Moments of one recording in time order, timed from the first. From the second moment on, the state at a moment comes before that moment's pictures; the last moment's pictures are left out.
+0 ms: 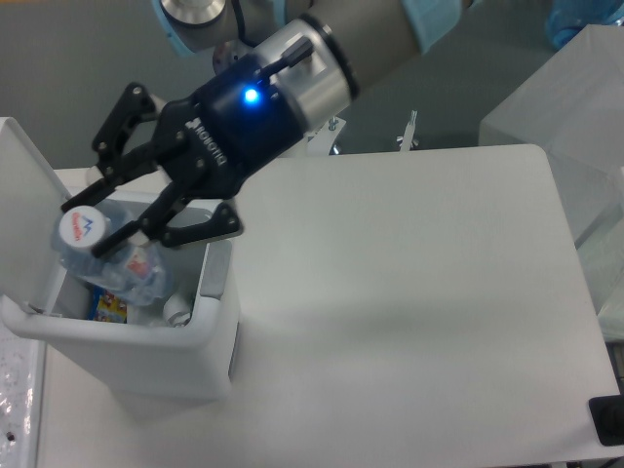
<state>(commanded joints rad) 2.43 -1.85 -1.30 -1.02 0.27 0.70</state>
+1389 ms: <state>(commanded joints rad) 2.77 -1.85 -1.42 -1.02 0.36 0.83</state>
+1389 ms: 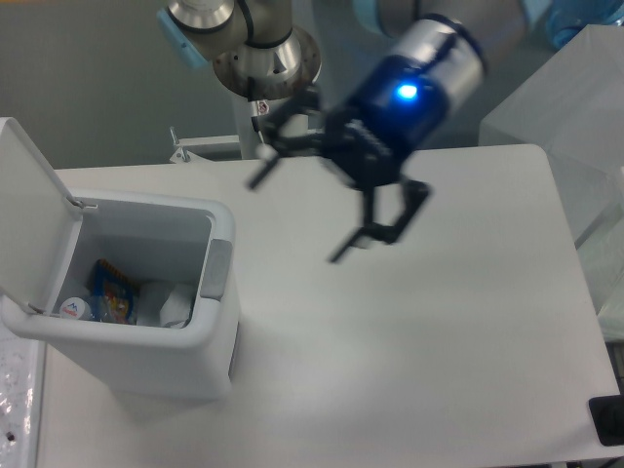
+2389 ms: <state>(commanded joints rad) 2.75 -1.90 -1.42 -1.10 1.25 1.19</state>
